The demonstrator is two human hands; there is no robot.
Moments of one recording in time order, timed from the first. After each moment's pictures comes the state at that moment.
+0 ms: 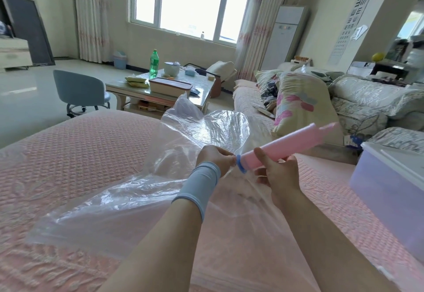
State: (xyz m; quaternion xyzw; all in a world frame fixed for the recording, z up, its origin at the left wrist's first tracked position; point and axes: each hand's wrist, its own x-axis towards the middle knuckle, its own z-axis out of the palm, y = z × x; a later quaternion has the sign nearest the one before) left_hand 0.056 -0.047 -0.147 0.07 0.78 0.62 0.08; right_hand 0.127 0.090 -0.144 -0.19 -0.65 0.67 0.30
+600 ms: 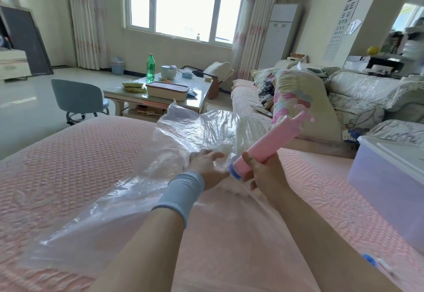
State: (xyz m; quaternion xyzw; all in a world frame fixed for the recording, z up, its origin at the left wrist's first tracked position) left_hand 0.054 -0.067 -0.162 0.24 0.92 0.33 0.02; right_hand 0.129 0.087 -0.151 -0.13 -0.76 0.57 0.27
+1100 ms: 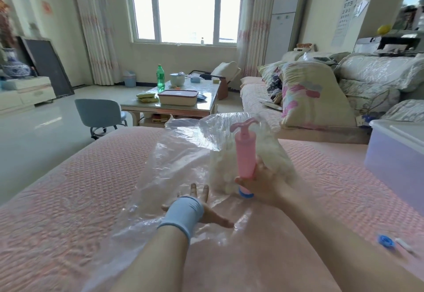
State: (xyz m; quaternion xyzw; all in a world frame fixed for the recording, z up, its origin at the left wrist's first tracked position) left_hand 0.094 -0.120 -0.207 0.11 0.95 0.04 0.30; right_hand 0.150 0.067 -0.164 -0.11 -0.93 0.34 0.10
